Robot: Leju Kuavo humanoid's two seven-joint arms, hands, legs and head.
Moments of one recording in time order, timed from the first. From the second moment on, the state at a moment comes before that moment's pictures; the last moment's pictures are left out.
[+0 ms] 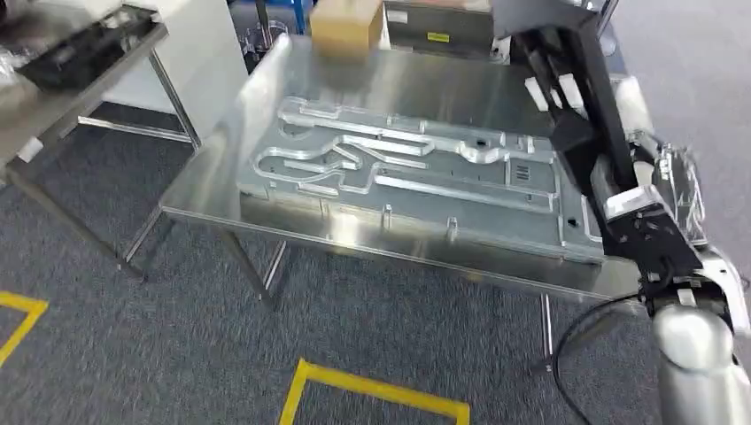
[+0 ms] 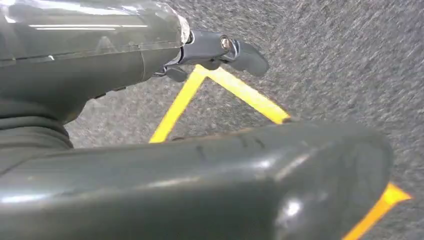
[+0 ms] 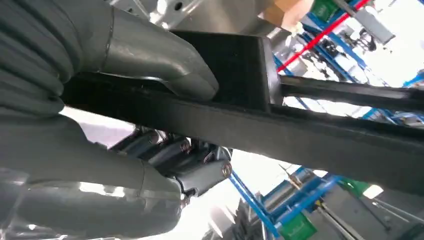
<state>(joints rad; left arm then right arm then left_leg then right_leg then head) -0.06 -0.05 -0.88 -0.03 1.57 0.20 -0.46 -0.38 -0.25 0.07 -1.91 0.43 -0.08 0.00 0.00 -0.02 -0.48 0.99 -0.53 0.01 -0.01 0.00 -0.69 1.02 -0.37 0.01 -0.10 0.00</state>
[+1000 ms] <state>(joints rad) -0.07 -0.04 -0.90 -0.05 1.57 0.20 -0.47 -0.37 -0.26 0.05 -1.85 0.49 -0.05 0.03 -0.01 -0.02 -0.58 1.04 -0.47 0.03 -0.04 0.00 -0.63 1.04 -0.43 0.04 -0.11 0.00</state>
